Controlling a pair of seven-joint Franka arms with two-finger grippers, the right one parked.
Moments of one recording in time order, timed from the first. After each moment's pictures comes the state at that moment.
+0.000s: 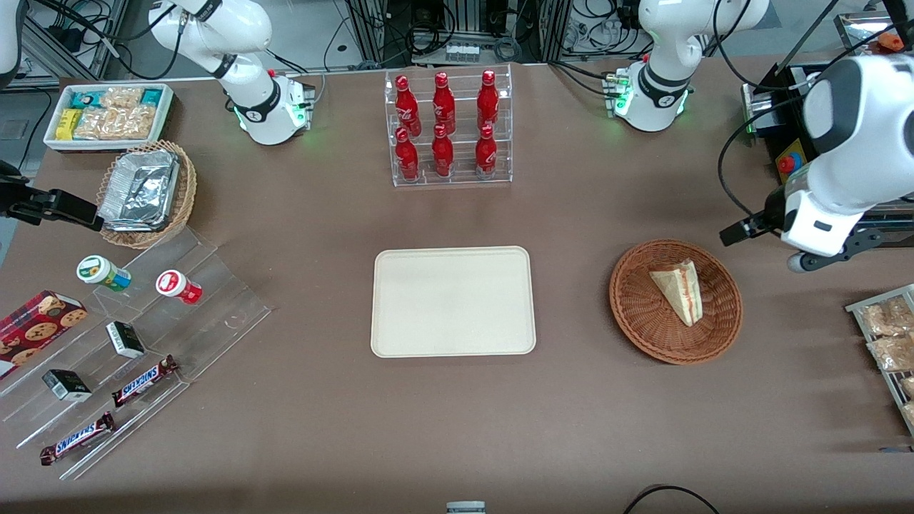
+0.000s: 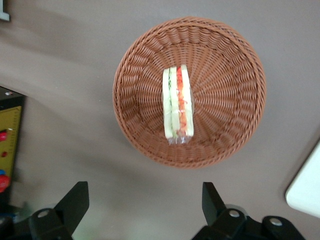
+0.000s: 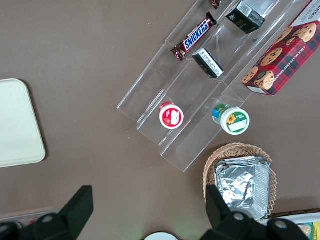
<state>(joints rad) -0.01 -0.02 -0.02 -2.01 0.02 1.86 -0.44</state>
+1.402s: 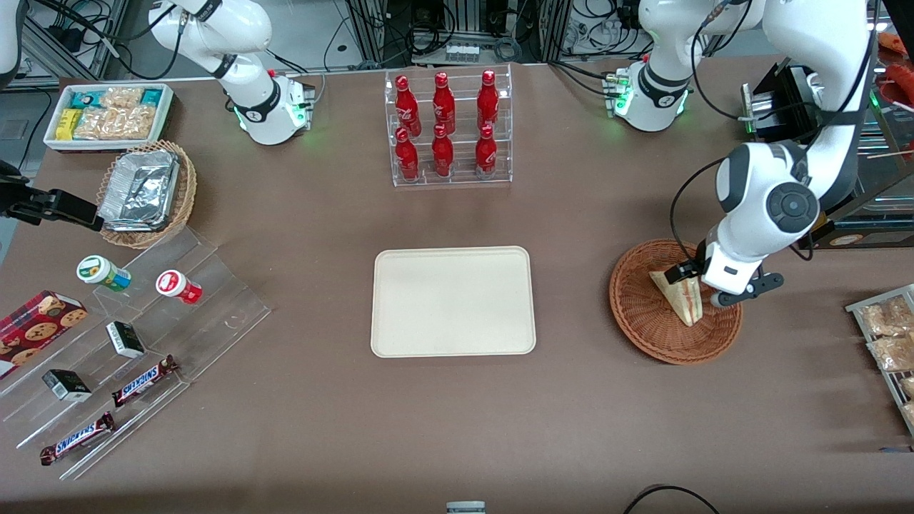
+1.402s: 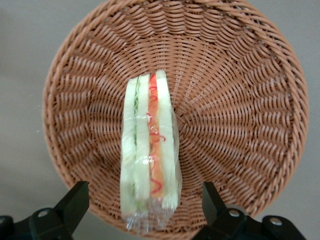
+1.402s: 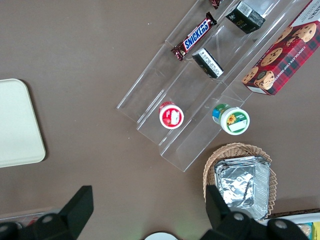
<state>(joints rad) -0.02 0.20 -0.07 -2.21 0.06 2.33 -0.46</state>
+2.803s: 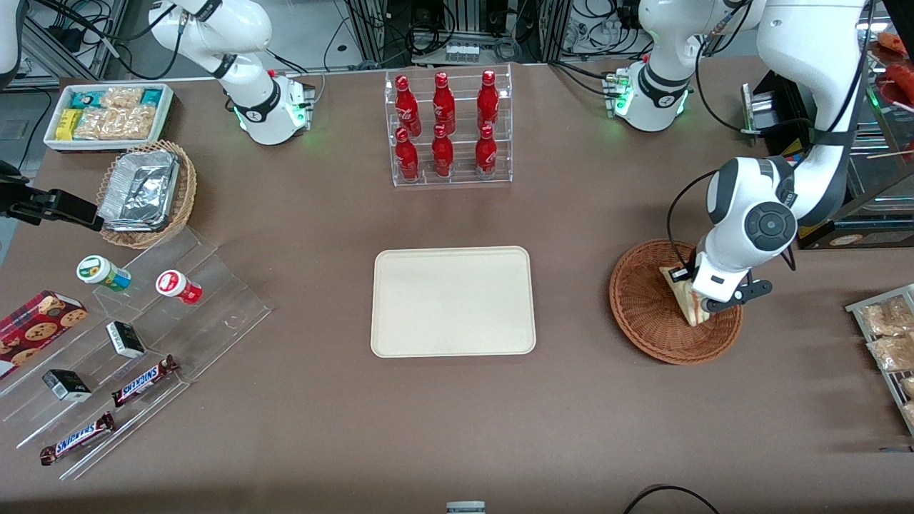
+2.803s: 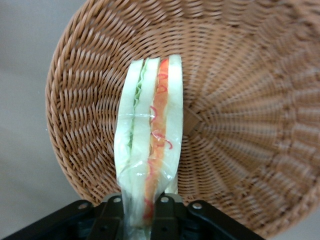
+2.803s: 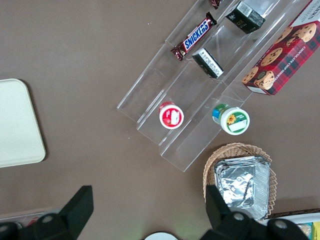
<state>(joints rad) -0.04 0.24 -0.07 -2.14 0.15 2.22 -0.50</state>
